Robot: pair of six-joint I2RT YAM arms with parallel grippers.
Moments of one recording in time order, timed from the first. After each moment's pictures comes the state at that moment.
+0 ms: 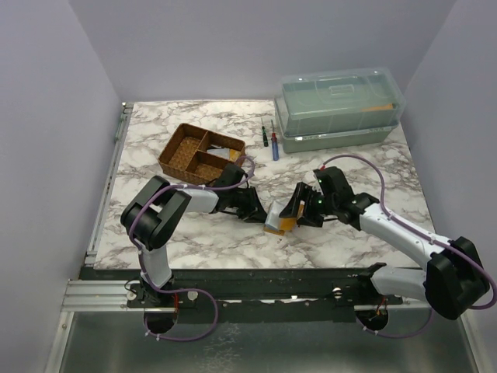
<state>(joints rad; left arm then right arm) -0.61 1.83 0.84 0.11 0.62 -0.92 0.55 1.20 0.69 -0.35 -0.30 0.84</state>
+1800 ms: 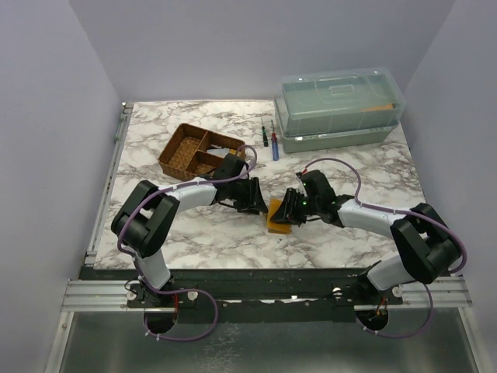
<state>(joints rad) -0.60 1.73 0.94 -0.12 0.51 -0.69 0.60 1.47 0.64 0.02 -0.38 0.84</state>
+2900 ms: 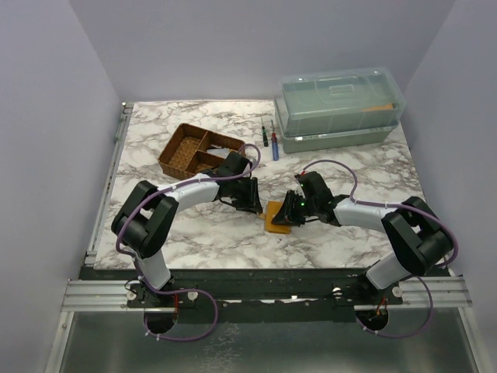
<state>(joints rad) -0.62 1.74 1.02 -0.28 0.40 -0.60 0.60 1.54 0.64 0.05 -0.36 0.84</state>
